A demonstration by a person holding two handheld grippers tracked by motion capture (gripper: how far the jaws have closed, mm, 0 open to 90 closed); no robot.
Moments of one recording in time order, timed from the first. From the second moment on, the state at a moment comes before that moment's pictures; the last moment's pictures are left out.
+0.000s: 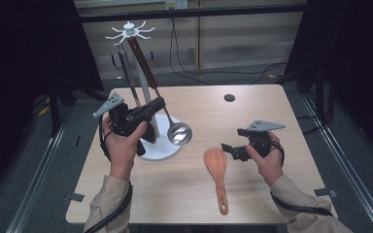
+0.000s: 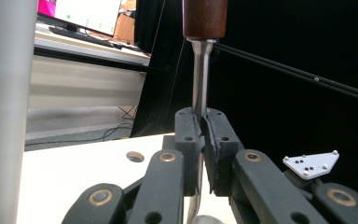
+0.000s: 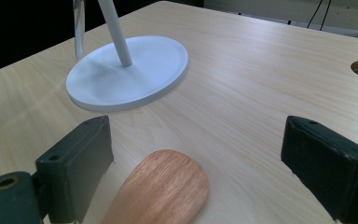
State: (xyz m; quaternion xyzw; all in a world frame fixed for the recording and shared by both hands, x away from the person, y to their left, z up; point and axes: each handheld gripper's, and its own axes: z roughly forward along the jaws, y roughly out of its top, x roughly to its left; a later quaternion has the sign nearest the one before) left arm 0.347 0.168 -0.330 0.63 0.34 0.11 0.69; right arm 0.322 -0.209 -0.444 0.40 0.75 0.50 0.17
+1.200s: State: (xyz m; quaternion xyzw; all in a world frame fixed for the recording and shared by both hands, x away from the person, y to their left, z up) left arm 0.354 0.180 -0.347 0.59 0.38 0.12 0.70; right arm 0.322 -0.208 -0.445 0.40 0.76 0.49 0.16
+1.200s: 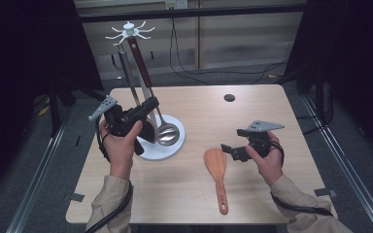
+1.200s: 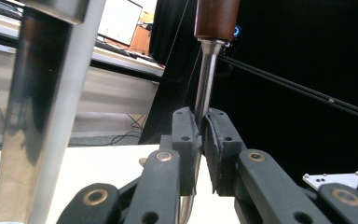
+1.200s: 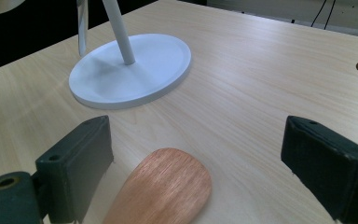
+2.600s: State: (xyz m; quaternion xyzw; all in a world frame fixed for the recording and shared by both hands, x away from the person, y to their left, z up) left arm 0.350 0.189 -0.358 0.57 0.40 0.20 0.69; right arm 0.321 -0.206 -0.444 0.39 0.76 0.49 0.16
